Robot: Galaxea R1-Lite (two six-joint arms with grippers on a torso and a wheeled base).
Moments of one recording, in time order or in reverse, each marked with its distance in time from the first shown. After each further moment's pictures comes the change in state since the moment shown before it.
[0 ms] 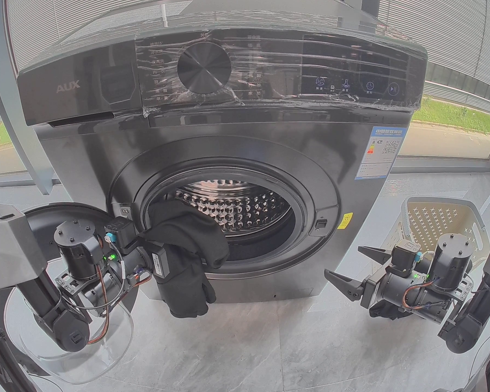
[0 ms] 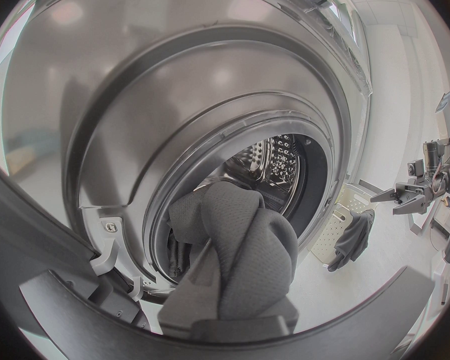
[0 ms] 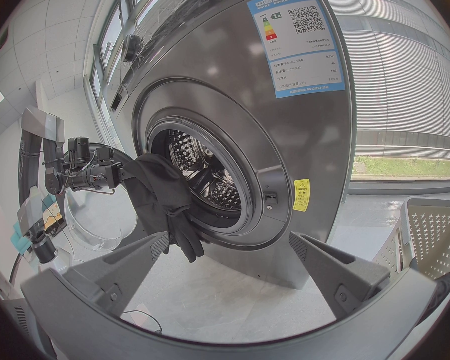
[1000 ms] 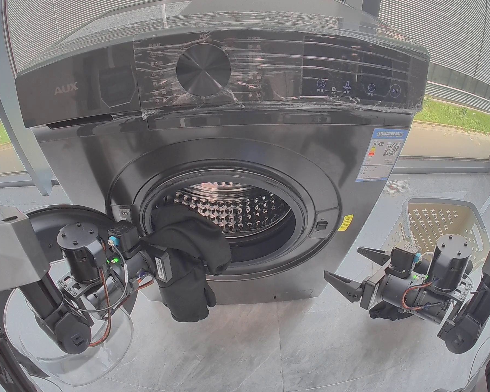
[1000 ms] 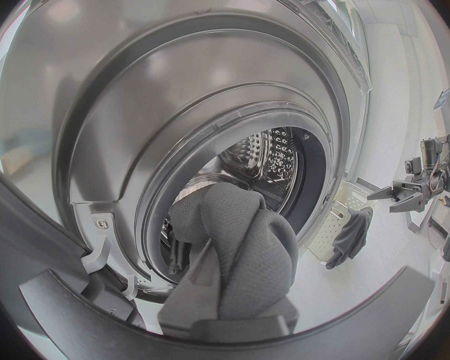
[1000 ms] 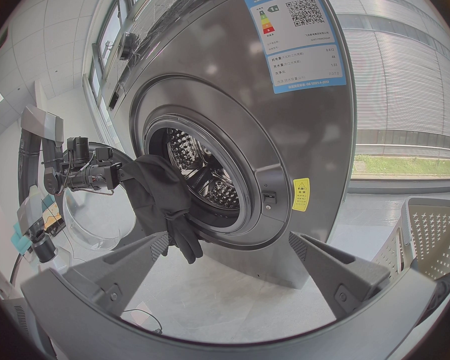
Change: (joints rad) left arm -0.014 0.009 0.008 0.000 0.000 0.000; right arm 0.000 0.008 0.002 0.000 0.000 0.000
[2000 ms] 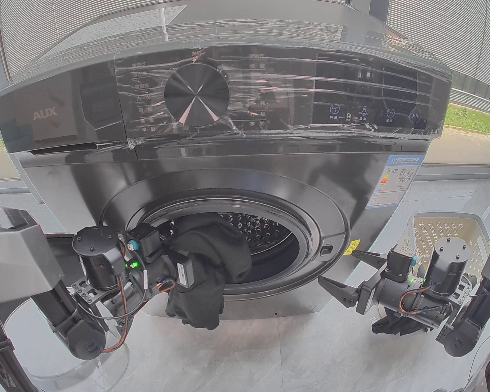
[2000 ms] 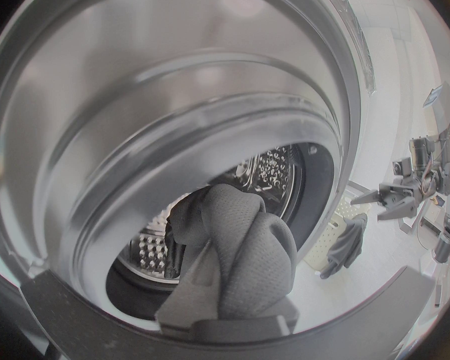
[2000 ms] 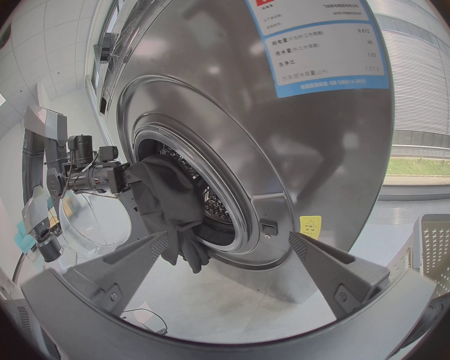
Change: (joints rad) left arm -0.106 0.019 -0.039 0.002 0.021 -0.005; right arm 0.040 -0.005 0.002 0.000 -0.002 0.006
